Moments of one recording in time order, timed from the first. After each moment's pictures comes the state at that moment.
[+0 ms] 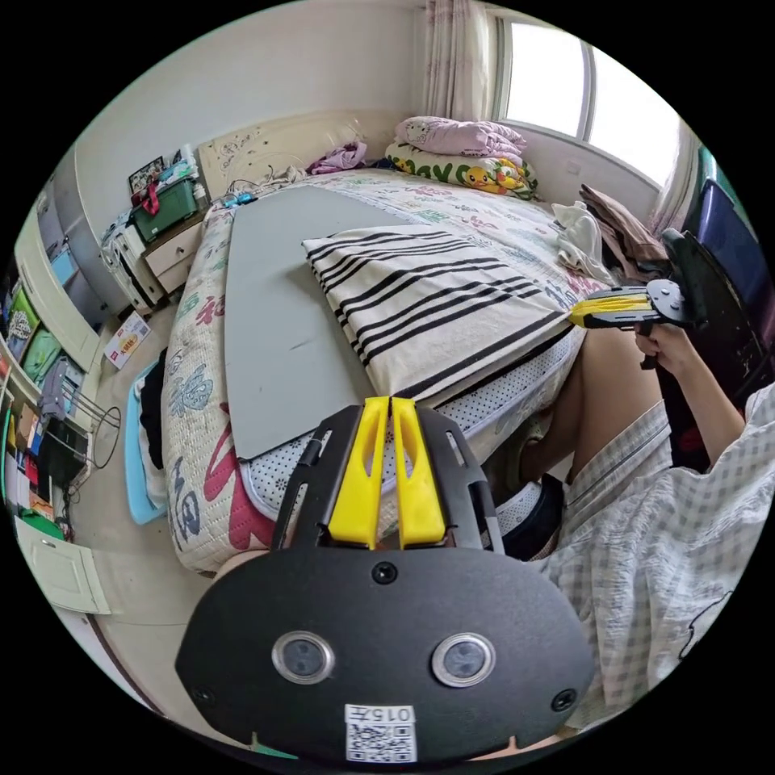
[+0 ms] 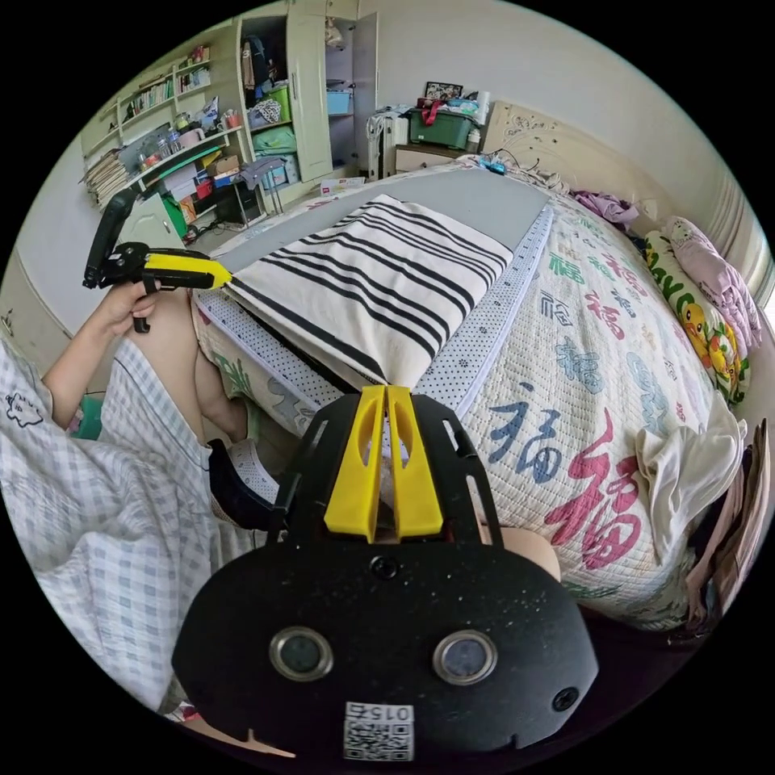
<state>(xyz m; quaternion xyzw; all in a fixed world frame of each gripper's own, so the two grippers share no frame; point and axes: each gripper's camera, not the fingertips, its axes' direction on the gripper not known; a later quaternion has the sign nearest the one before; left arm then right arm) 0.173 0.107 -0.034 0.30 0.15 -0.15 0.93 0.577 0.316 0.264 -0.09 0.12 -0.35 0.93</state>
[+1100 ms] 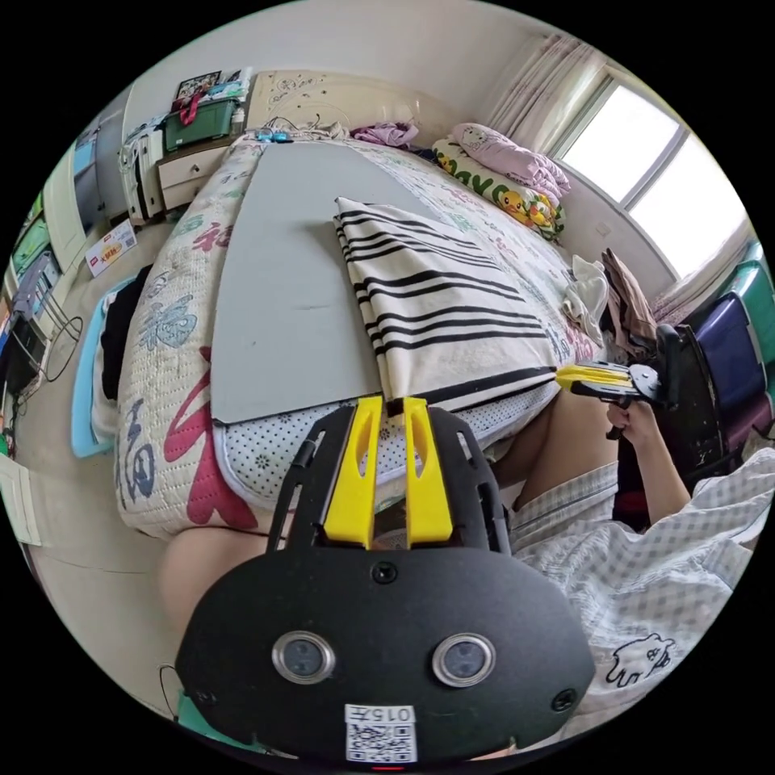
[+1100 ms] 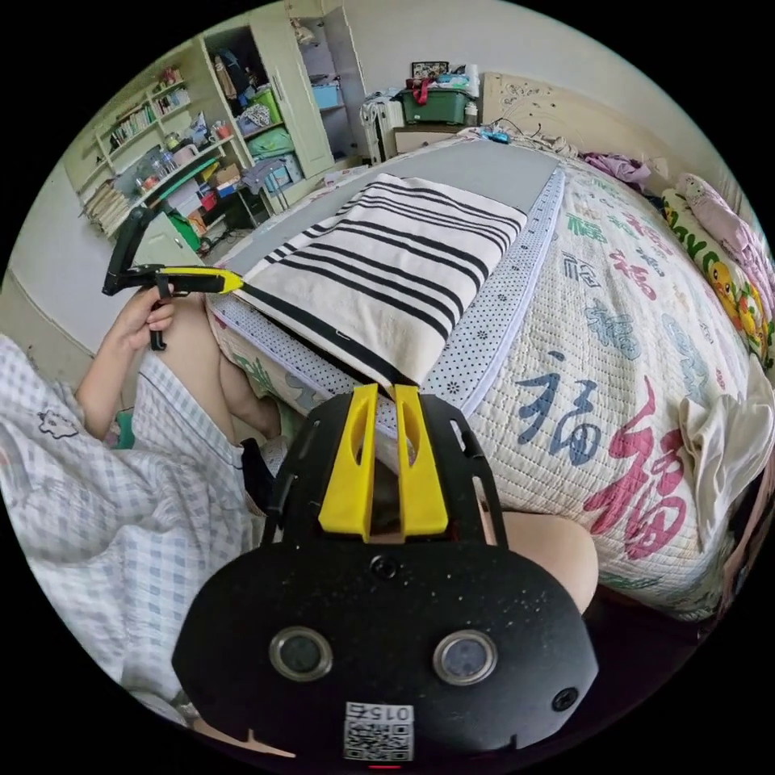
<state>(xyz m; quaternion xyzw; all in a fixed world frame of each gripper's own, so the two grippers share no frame) 0.058 0.101 -0.009 0.27 0.25 -0.23 0.90 0.529 0.187 0.066 -0.13 -0.01 -0.25 0.96</state>
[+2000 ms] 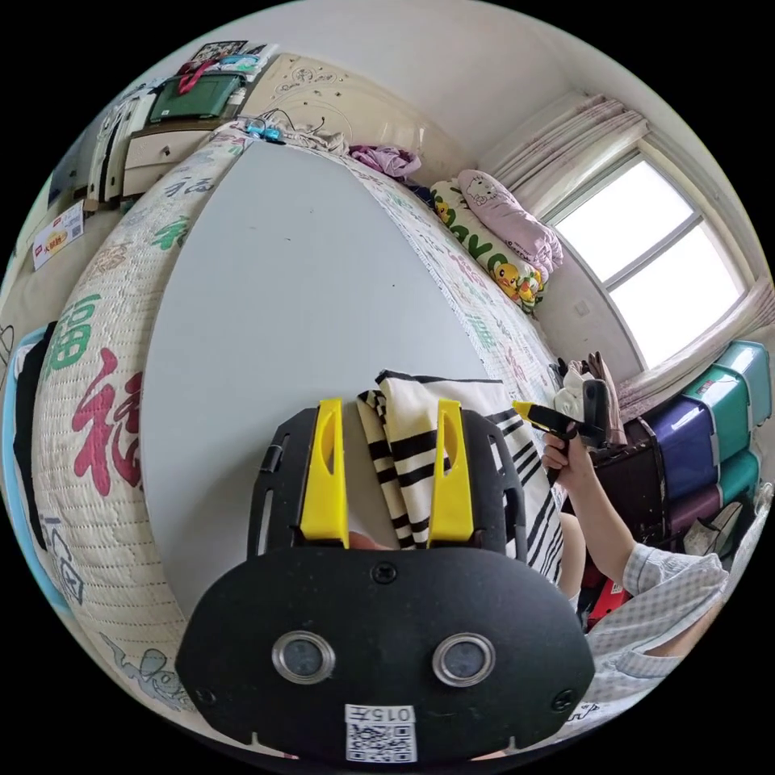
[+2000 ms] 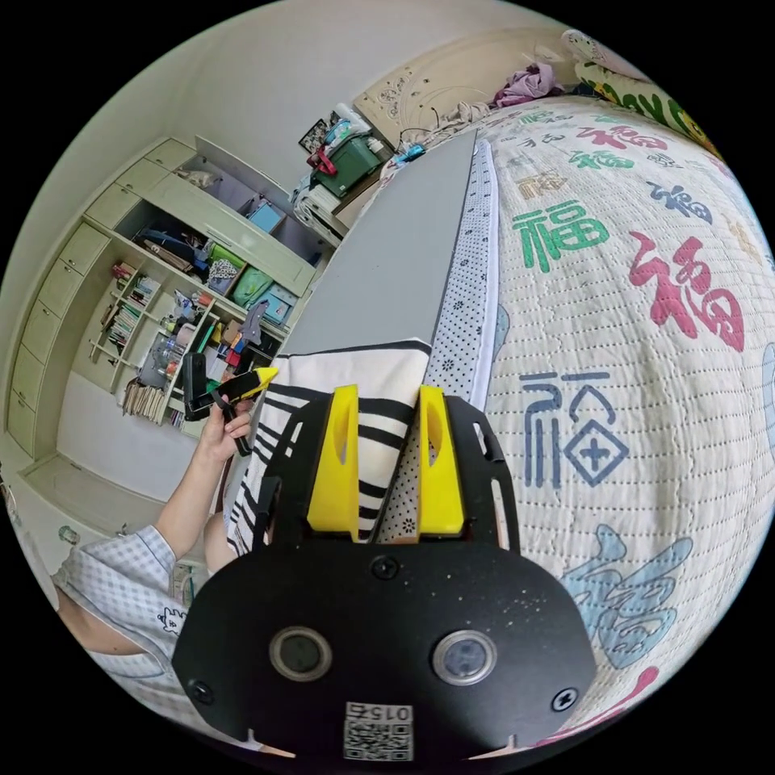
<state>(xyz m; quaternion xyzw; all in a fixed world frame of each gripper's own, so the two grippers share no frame) -0.185 -0.129 0.132 0.31 0.41 -0.23 0.83 0.515 -0.175 0.011 -0.08 -0.11 -0.05 0.99</state>
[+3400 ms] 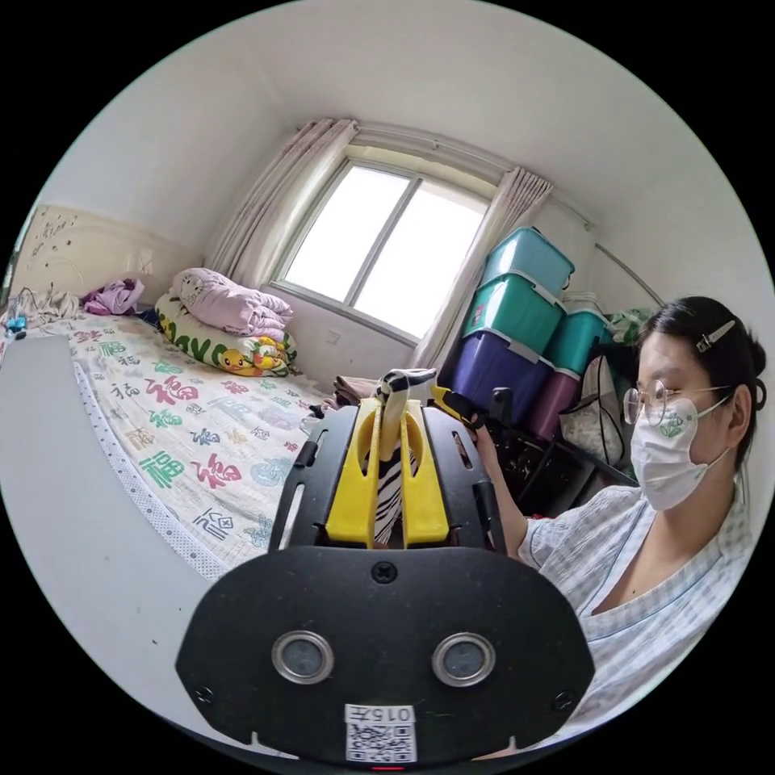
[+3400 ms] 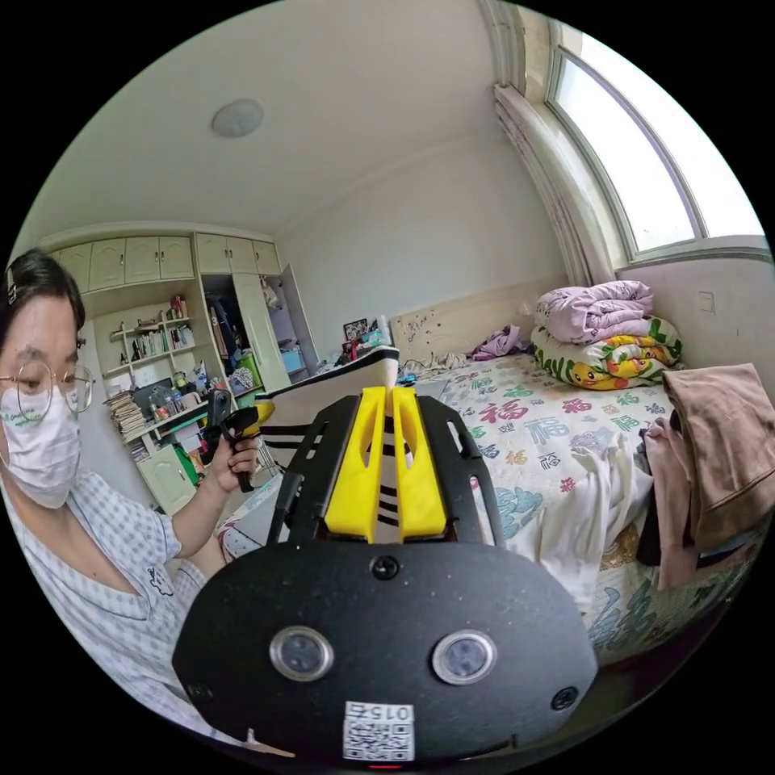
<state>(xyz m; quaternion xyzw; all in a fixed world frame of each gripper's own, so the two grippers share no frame) 0.118 -0.078 -0.032 0.57 0.48 0.06 0.67 0.426 0.053 -0.495 0.28 -0.04 -0.18 0.94</state>
